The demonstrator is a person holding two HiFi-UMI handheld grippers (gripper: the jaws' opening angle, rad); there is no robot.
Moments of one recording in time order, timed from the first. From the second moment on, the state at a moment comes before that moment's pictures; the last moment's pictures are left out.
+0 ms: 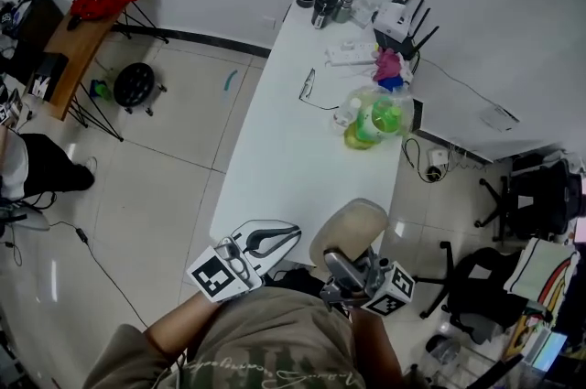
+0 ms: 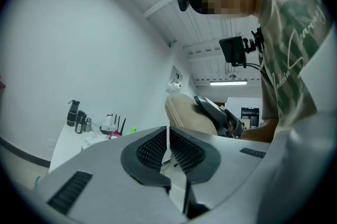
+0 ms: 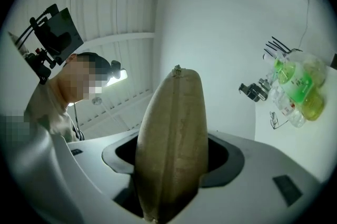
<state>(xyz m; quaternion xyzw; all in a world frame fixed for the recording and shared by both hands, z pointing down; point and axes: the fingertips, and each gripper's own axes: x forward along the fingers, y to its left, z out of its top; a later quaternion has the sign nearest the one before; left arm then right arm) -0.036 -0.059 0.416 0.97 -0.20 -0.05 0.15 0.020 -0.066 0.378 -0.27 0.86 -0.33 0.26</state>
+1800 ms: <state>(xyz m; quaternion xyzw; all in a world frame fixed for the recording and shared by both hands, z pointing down) 0.060 0.038 0.338 0.96 -0.07 -0.08 0.28 0.090 0.037 0.325 -0.10 0.90 -0.31 0.28</state>
